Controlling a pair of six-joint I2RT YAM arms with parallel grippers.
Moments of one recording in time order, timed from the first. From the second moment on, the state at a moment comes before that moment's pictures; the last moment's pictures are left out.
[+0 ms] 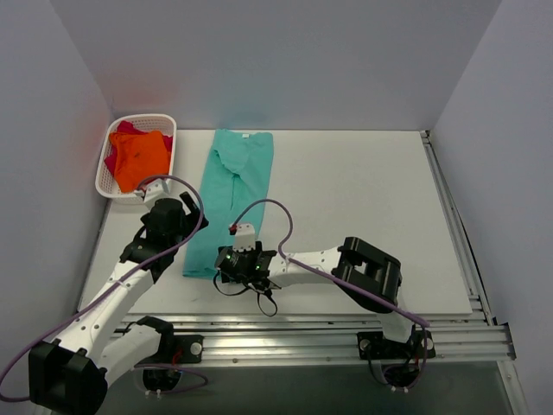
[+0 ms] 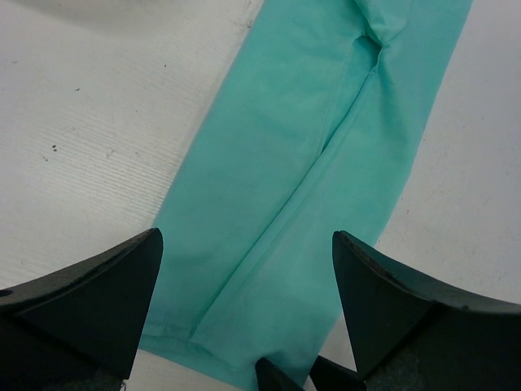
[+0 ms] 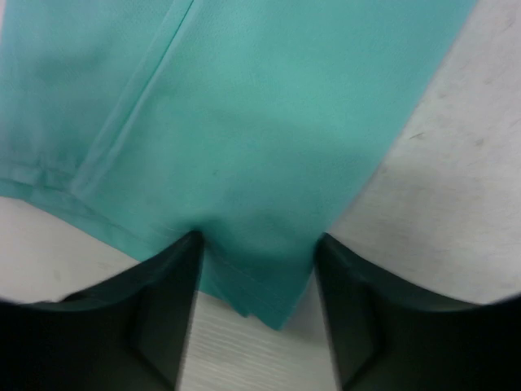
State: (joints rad) left arm -0.35 0.97 0.71 -0.33 -0.37 -0.70; right arm 1.22 1.98 1.23 -0.22 0.50 0.89
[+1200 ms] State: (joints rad) left arm -0.80 1.12 0.56 -0.38 -0.20 -0.91; right arm 1.00 1.72 0.86 -0.14 0.55 0.89
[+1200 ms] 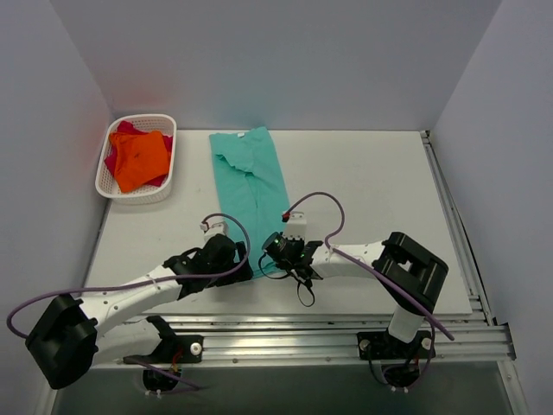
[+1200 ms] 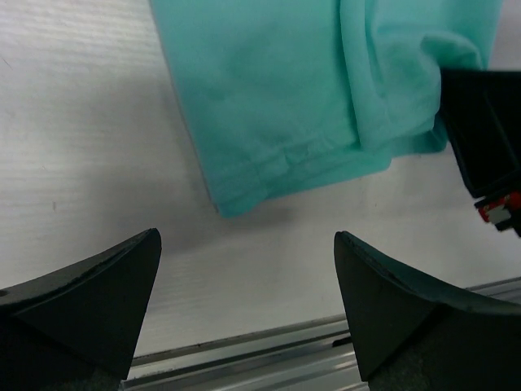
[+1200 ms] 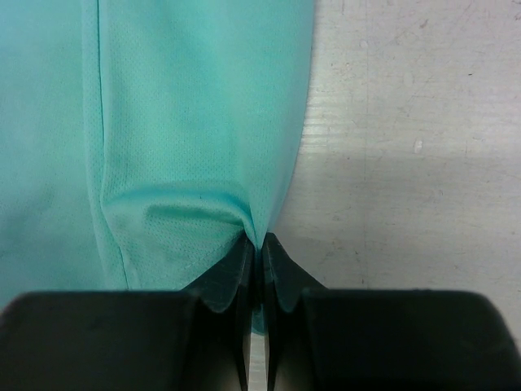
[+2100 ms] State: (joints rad) left arm -0.92 1.32 0.57 -0.21 -0.49 -1.15; right arm 0.97 1.72 0.84 -0.09 0.52 0.86
